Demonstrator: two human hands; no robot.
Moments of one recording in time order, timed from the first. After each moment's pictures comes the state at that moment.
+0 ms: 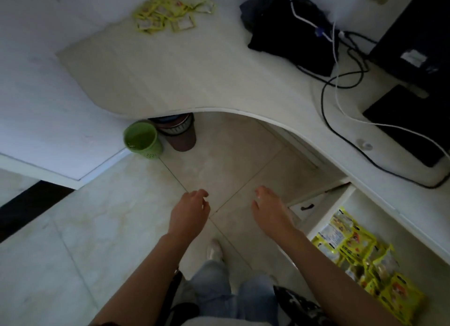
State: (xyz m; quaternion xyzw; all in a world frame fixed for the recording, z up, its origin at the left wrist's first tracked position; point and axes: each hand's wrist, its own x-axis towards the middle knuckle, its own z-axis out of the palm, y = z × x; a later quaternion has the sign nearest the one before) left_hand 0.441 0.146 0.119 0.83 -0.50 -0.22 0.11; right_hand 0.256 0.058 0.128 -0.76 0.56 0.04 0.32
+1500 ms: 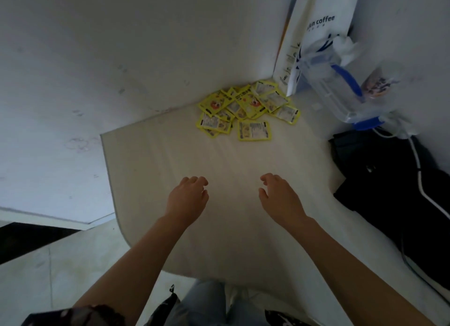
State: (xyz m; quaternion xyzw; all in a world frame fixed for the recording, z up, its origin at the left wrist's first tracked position) left_hand 0.814 -0.223 0.144 0.88 -0.44 -0.15 0.13; right_hand 0.635 -0.375 0.162 -0.88 0.41 0.03 0.24
